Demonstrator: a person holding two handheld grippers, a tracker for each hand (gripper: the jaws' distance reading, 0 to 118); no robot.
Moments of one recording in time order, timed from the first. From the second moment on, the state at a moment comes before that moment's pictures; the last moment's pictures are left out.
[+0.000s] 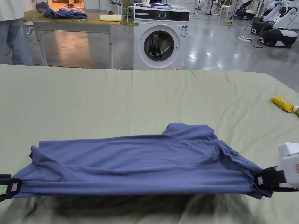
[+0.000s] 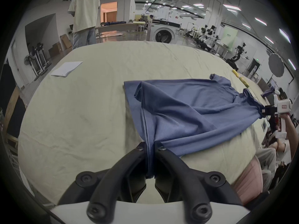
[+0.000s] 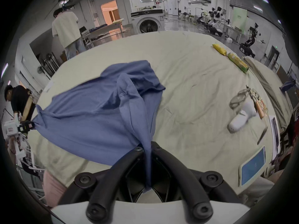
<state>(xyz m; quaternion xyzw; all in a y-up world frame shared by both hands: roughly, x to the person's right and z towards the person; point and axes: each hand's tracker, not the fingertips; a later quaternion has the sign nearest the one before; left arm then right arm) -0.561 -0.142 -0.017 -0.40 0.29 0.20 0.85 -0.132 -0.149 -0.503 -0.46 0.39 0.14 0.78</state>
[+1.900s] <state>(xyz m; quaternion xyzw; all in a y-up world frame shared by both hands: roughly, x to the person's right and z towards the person) -0.679 -0.276 -0.094 -0.47 0.31 0.20 0.80 -0.141 -0.144 -0.349 -0.16 0.46 -0.02 0.87</state>
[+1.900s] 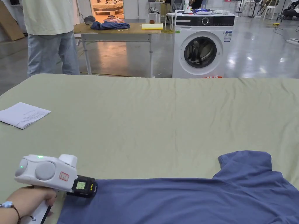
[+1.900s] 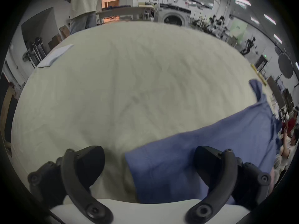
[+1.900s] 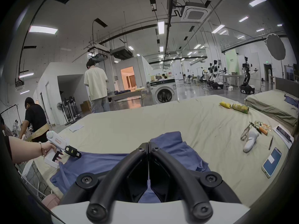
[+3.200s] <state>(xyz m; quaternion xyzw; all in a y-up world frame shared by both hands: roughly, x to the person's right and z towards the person) -0.572 -0.172 -0.046 -0.27 0.31 0.16 0.90 -0.363 -0.255 -0.614 -0.47 0.36 0.23 0.77</state>
